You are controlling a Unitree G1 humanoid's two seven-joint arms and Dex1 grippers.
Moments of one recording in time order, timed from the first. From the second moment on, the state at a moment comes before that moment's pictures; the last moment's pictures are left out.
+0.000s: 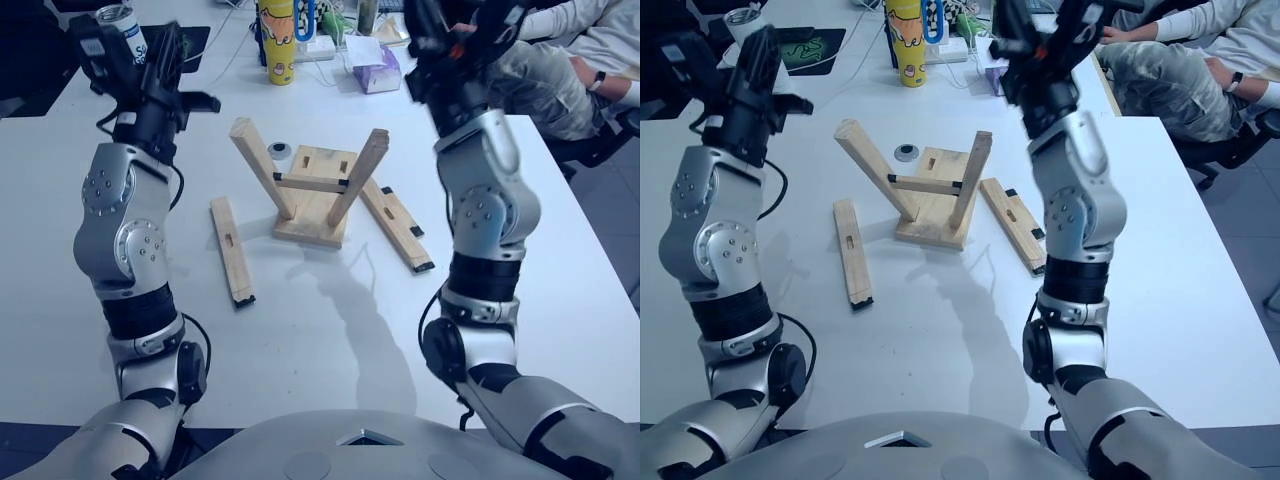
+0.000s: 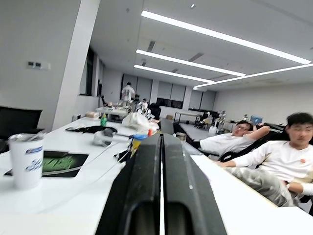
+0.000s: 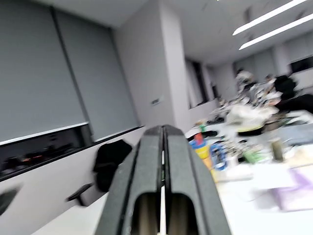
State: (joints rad) left arm -0.47 0.22 0.28 -0.29 -0.42 0.48 -0.14; right arm -0.71 -0.07 -0.23 -0.07 0.51 0.41 0.20
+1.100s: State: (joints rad) left arm -0.13 0.49 0.17 -0.30 -0.31 0.69 -0.31; right arm -0.55 -0.38 0.23 0.26 0.01 0.23 0.62
